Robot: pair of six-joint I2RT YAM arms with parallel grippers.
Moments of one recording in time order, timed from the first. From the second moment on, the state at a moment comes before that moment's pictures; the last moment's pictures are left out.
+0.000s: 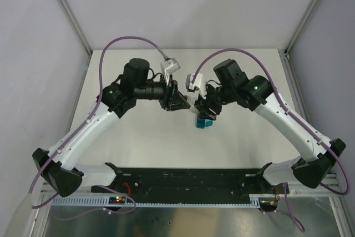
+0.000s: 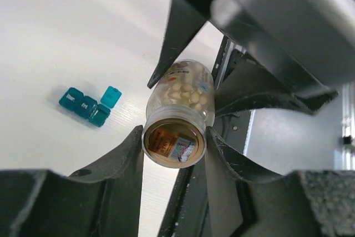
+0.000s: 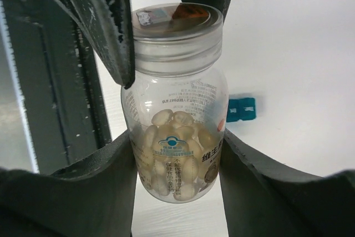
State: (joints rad) left arm -0.65 1.24 1.33 -0.54 0.70 -0.11; right arm 0.73 1.38 1.56 -1.02 -0.49 -0.50
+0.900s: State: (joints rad) left arm -0.56 1.22 1.29 -0.45 0.73 -0.10; right arm 0.72 1.37 1.50 -0.94 -0.46 -0.44
